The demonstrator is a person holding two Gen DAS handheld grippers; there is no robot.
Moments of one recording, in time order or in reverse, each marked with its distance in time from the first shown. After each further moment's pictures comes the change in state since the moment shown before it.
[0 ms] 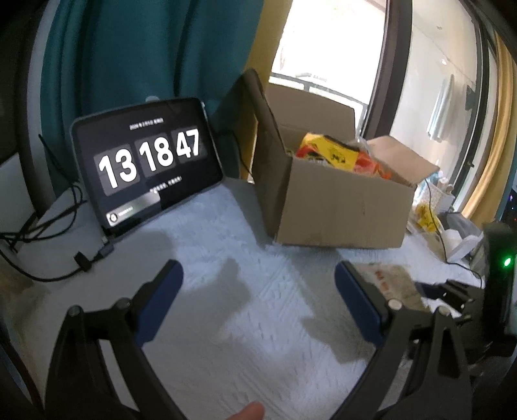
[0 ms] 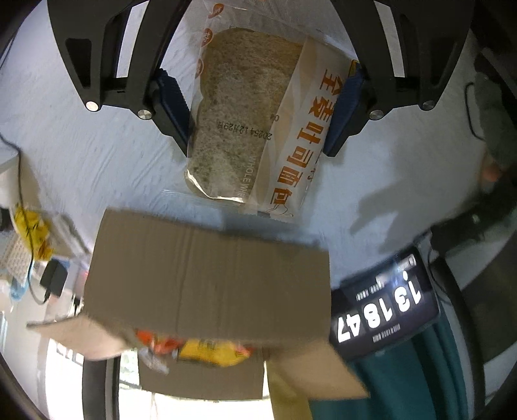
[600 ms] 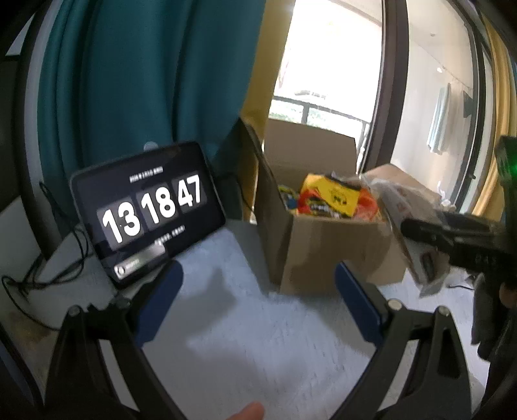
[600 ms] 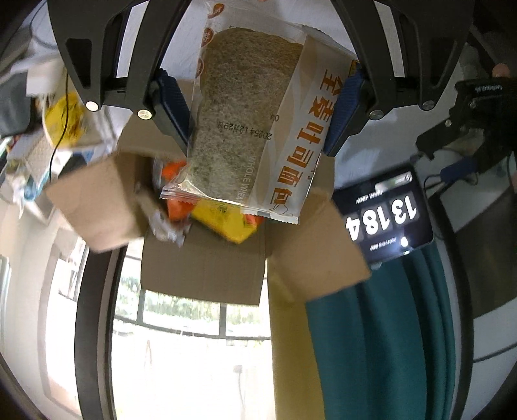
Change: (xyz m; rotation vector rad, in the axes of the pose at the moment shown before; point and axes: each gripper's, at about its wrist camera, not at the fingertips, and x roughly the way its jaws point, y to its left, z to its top) left arm -0.004 -0.004 0.047 0.038 -0.101 0.019; right arm -0.048 -0.012 0.112 -0.097 -0.239 -0.029
